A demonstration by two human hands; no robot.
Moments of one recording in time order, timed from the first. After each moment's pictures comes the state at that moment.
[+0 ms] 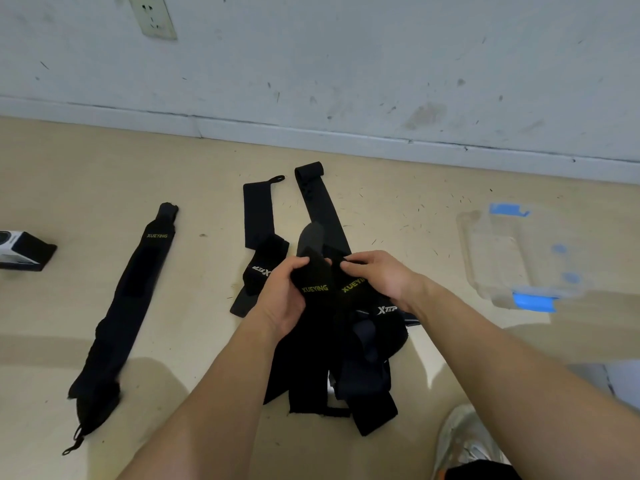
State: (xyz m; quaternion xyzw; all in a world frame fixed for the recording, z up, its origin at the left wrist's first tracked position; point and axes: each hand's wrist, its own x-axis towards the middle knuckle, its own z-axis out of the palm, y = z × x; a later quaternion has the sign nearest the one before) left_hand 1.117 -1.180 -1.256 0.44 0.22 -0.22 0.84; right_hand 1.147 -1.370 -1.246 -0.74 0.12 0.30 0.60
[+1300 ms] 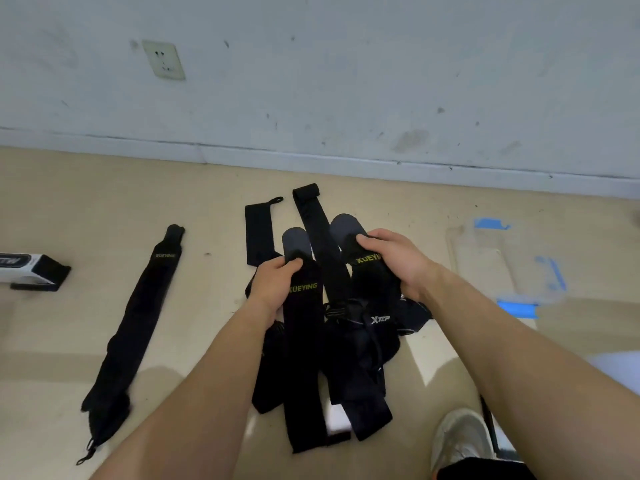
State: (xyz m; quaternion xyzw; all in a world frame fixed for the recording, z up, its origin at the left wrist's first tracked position) left_hand 1.133 -1.170 -1.213 0.71 0.24 -0.16 0.64; right_hand 1.142 -1.386 -1.168 -0.70 0.16 0.19 0.67
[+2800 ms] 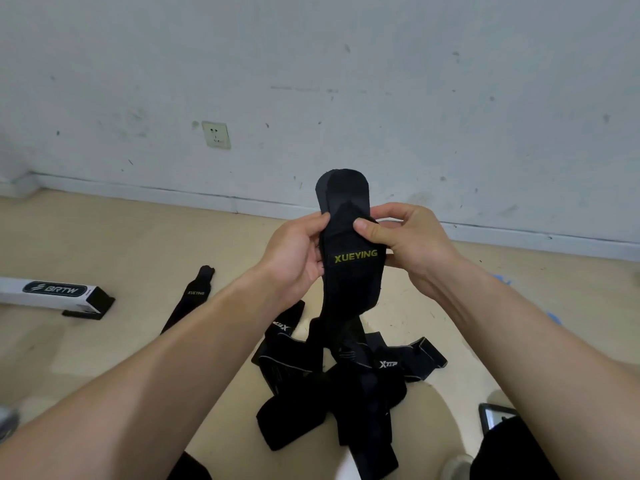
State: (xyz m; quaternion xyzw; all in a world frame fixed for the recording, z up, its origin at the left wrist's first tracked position) left_hand 1.108 -1.185 -1.006 0.55 0.06 -0.15 0.82; right_hand 1.113 -1.352 -0.993 -0.70 0.03 0.06 0.71
